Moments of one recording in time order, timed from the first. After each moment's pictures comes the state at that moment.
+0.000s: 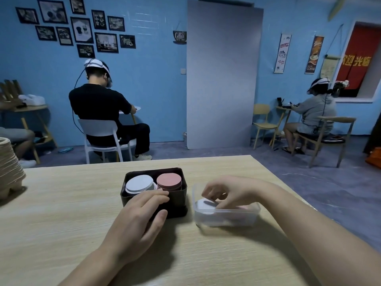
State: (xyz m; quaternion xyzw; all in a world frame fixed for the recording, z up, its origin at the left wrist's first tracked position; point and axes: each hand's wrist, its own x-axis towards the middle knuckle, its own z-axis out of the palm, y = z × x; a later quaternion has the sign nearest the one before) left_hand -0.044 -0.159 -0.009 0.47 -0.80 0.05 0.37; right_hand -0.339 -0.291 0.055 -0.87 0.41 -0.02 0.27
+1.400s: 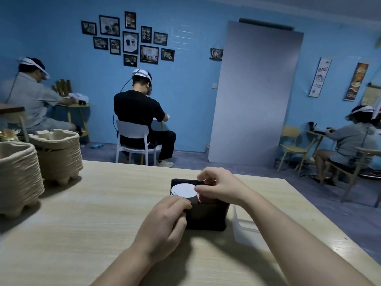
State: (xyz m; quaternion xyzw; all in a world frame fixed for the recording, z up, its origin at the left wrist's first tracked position) left_hand -0.006 -0.143 -0.002 0.49 -0.75 0.02 0.44; right_hand -0.194 -0.276 0.082 -0.86 0.40 -0.24 0.20
